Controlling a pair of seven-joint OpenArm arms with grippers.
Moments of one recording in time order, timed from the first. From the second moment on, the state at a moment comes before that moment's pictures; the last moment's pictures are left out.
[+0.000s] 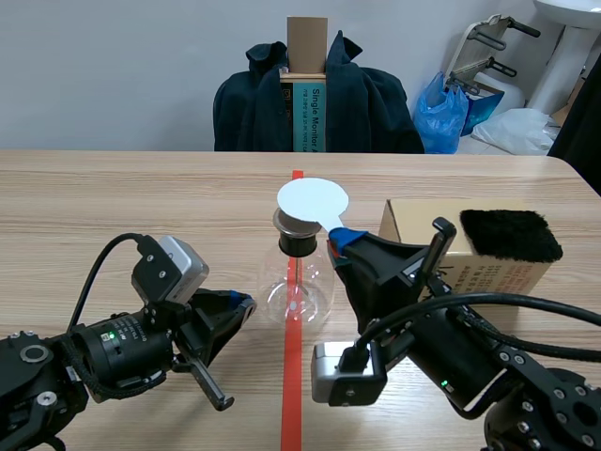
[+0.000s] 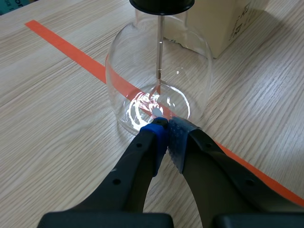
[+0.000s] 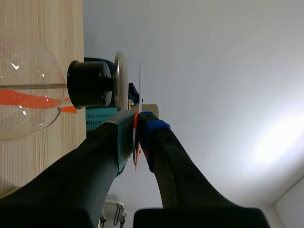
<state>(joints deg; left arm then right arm) 5.1 -24.0 26.8 72.1 -3.5 -24.0 -19.9 -15.7 17.3 -18.9 81.7 -74.9 -32.9 29.3</state>
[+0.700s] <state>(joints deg) 5.1 -24.0 26.8 72.1 -3.5 -24.0 -19.9 -15.7 17.3 -18.9 81.7 -75.3 -32.9 29.2</state>
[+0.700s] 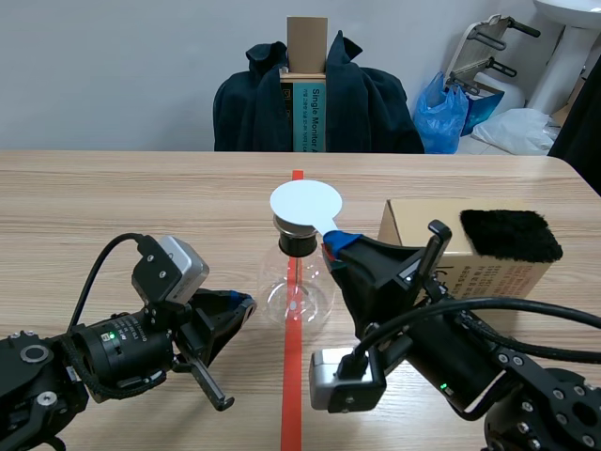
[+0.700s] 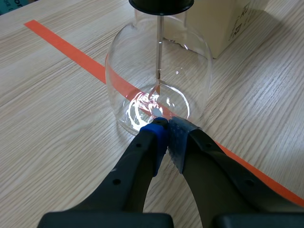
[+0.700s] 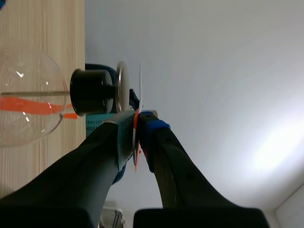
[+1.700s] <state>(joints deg) 5.1 -24.0 26.8 72.1 -3.5 -24.0 -19.9 -15.7 17.3 -18.9 81.7 -75.1 -32.9 5.4</state>
